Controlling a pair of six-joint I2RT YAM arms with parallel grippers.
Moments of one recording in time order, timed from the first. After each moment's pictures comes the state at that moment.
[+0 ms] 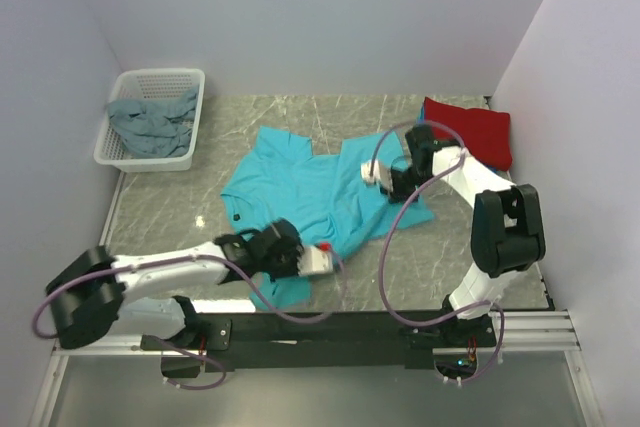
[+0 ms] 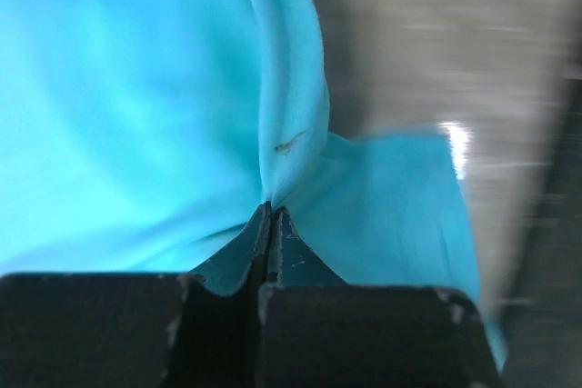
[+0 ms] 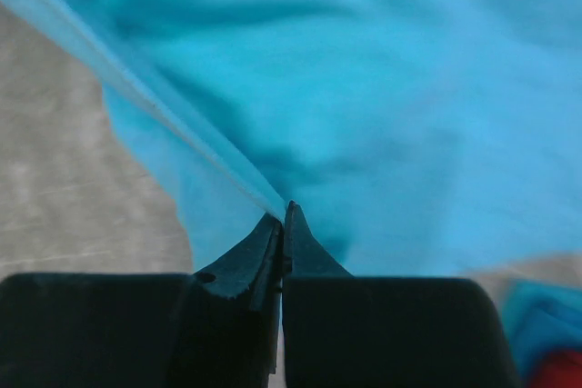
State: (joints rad) left arm -1.05 1.28 0.60 -0.26 0.10 0.48; right arm 0.19 1.69 1.14 -0.86 -0.50 -1.42
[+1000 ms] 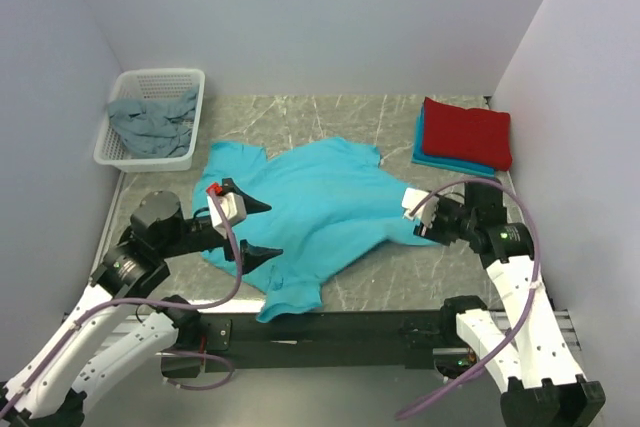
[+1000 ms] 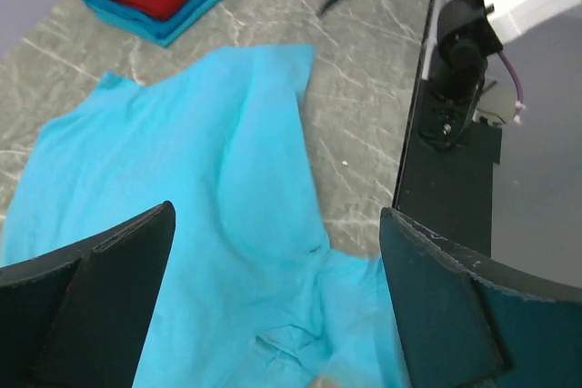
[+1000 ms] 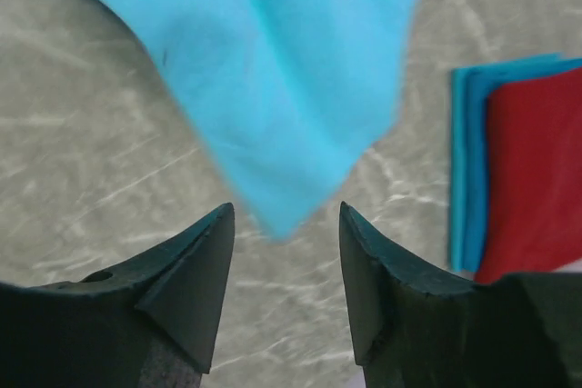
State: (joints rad) left arm -0.61 0.60 0.83 -0.41 0.64 0.15; right arm 0.09 0.77 0.81 -0.86 -0.42 -1.11
